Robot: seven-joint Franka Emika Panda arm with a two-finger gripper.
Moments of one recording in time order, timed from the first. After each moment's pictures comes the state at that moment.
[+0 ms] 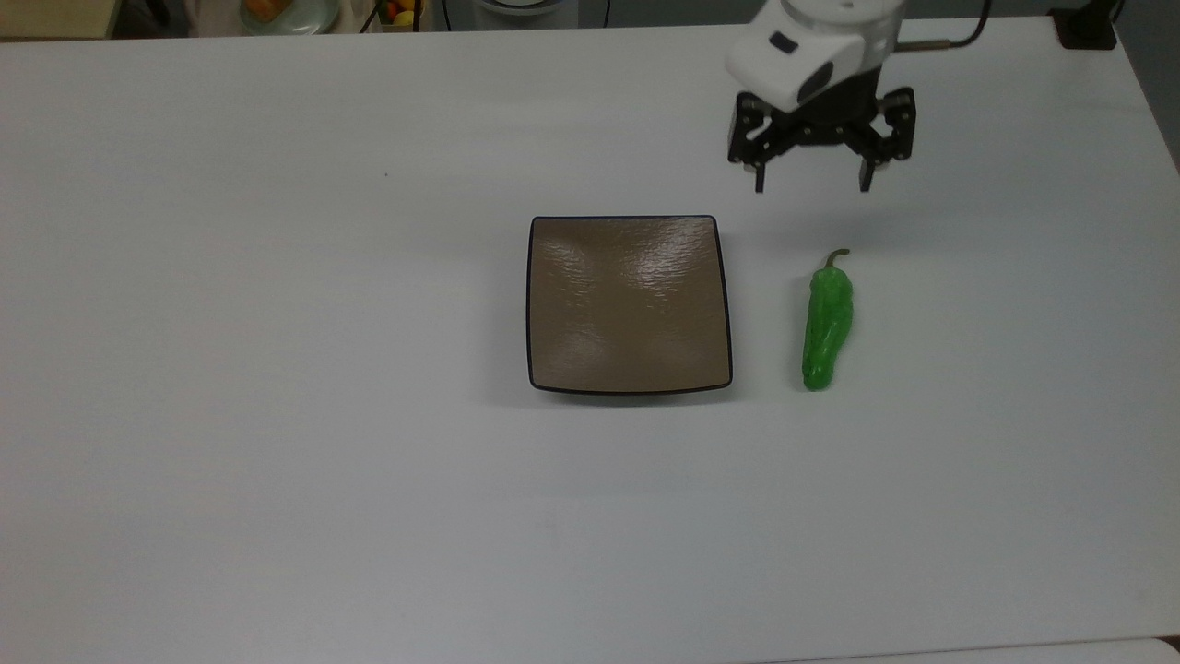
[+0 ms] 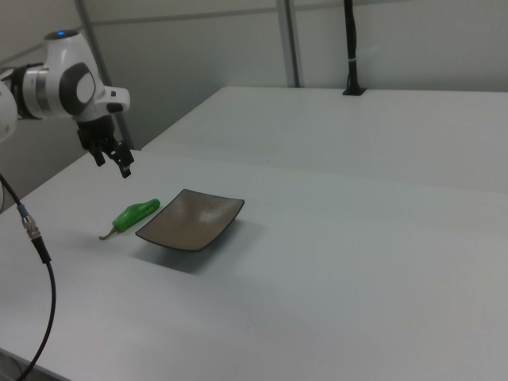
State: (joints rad) arm 0.38 0.34 0.15 -1.50 0.02 2.00 0.53
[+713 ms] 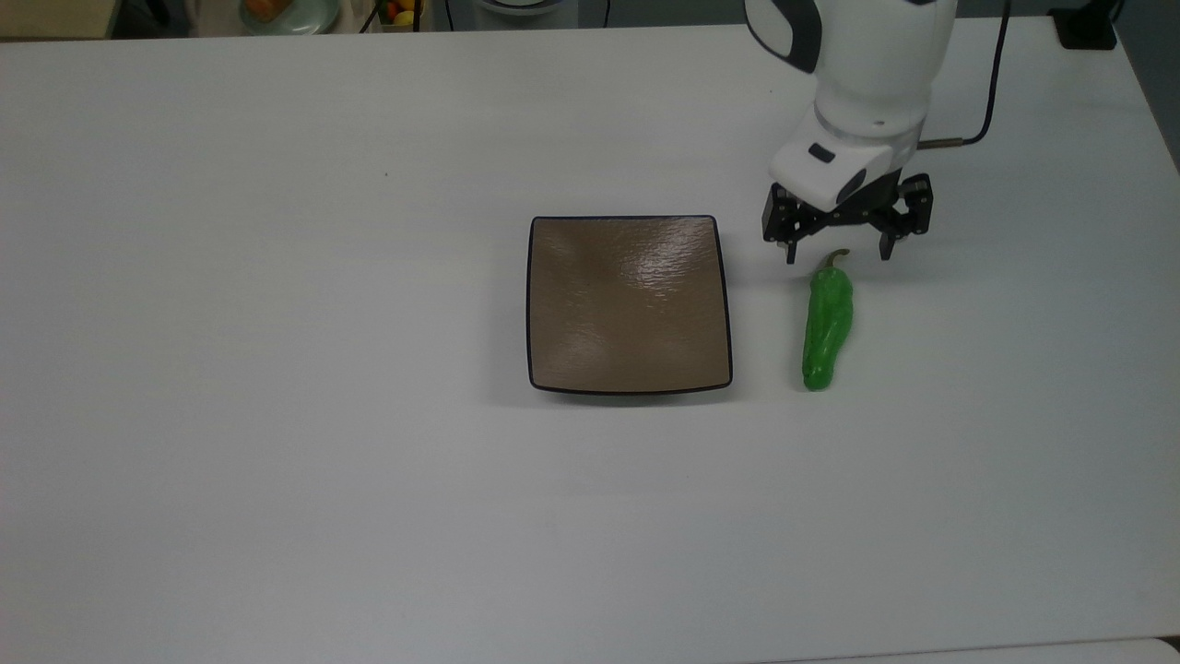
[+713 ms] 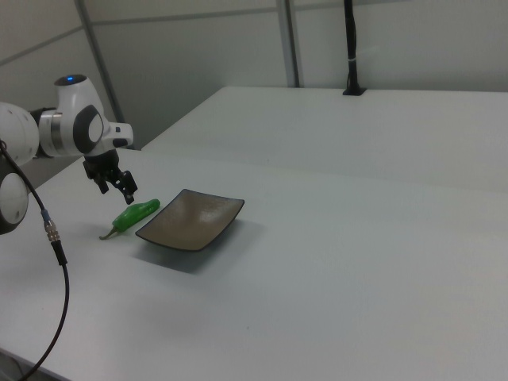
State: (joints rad) arm 0.44 0.51 0.15 -1.50 -0.01 2.17 0.53
